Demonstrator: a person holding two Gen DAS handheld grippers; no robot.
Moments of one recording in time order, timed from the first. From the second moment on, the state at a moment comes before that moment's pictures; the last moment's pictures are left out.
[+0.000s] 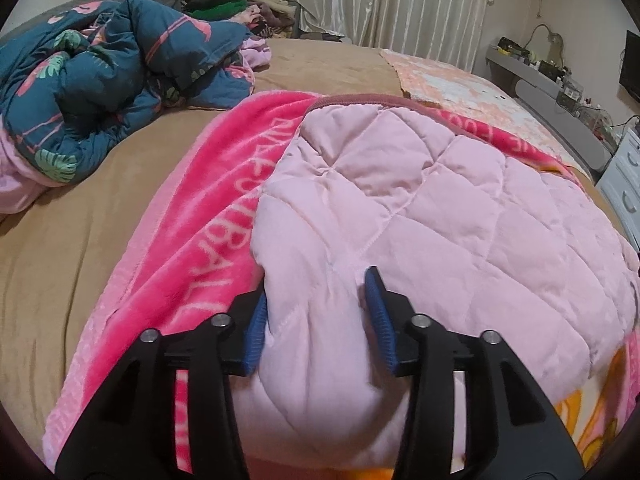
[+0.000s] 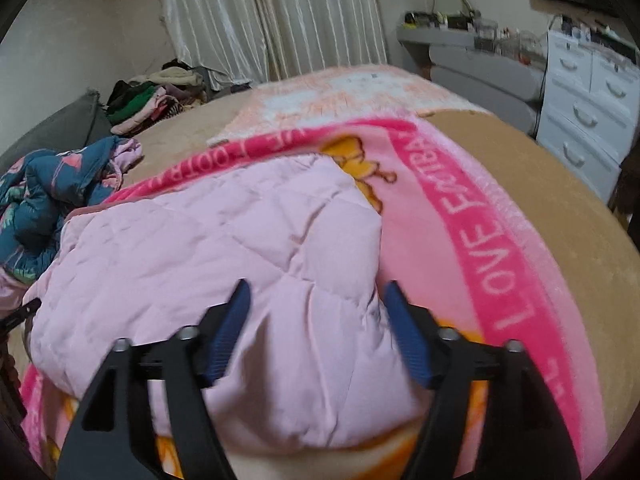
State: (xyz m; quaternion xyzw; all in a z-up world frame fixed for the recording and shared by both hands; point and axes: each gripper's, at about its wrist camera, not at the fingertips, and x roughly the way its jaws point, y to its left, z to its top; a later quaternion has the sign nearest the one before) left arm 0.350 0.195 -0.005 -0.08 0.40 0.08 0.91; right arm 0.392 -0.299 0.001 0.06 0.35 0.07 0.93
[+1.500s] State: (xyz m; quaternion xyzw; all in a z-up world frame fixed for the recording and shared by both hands) left arm 0.230 0.162 -0.006 -0.12 0.41 0.07 0.90; right arm 0.273 -0.290 0.016 0.13 0.33 0.08 0.93
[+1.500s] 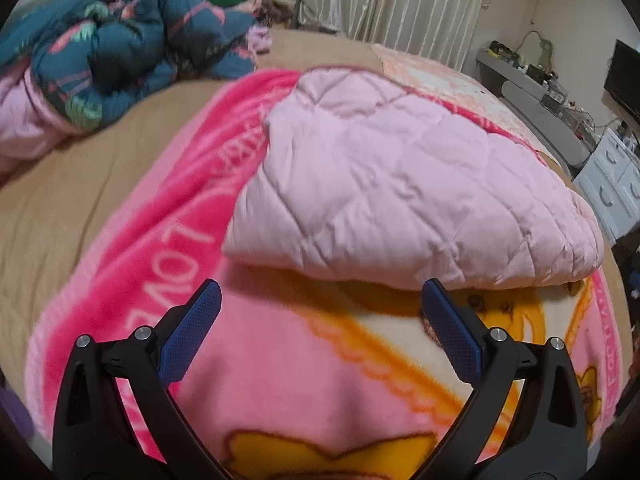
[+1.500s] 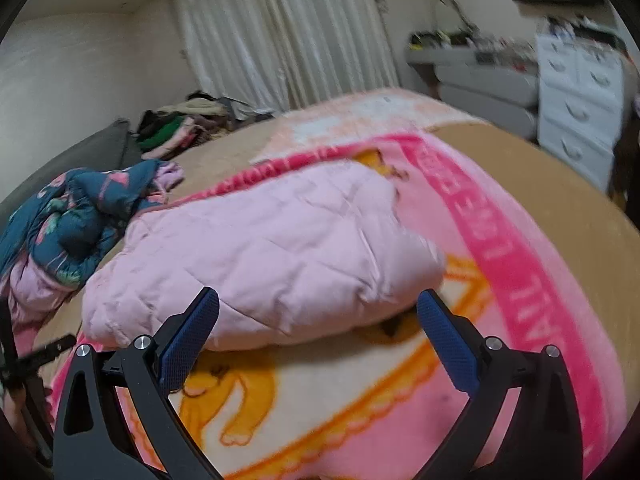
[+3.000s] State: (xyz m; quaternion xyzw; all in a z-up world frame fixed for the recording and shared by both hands) left arm 0.351 0.197 -0.078 -0.35 0.41 0.05 0.84; right arm 0.404 -0.307 -0.084 0.32 0.41 0.09 0.85
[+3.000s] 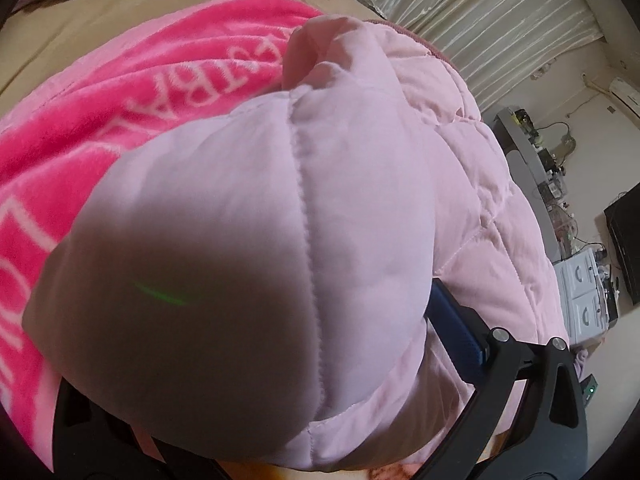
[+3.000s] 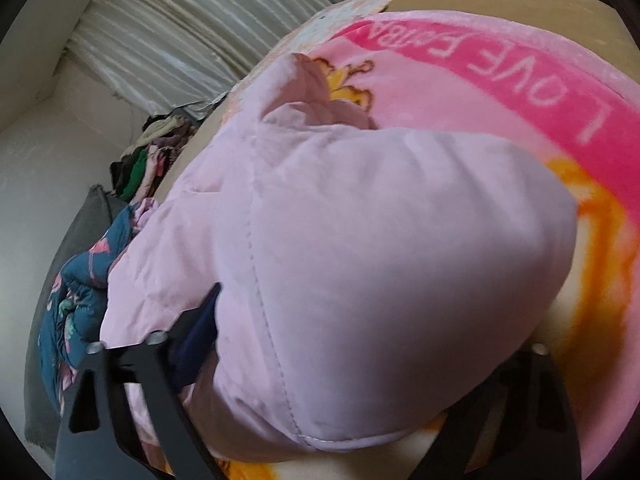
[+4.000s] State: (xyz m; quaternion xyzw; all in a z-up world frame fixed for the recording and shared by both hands) left arm 0.276 0.164 0.026 -0.21 0.35 0.00 0.91; right arm 0.296 -0.236 0.034 0.02 0.29 0.17 0.94
